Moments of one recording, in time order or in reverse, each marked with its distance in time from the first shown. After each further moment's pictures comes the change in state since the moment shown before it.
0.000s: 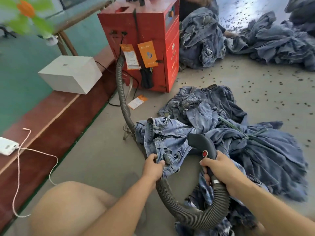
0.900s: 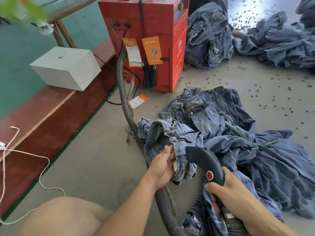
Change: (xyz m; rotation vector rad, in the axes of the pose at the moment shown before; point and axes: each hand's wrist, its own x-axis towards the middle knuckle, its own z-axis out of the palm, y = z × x) left_hand 0.053 0.024 0.016 -0.857 -0.574 -0.066; right_hand -0.005 -0.009 0.011 -0.170 -0.106 0.018
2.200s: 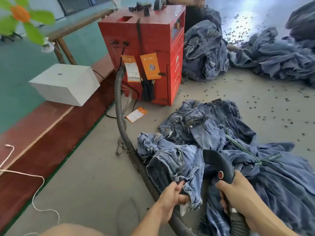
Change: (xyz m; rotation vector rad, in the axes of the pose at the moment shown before) left_hand 0.007 -0.041 -0.005 0.436 0.014 -0.204; right_hand 0.047 -0.016 -0.021 -0.133 0.326 0.057
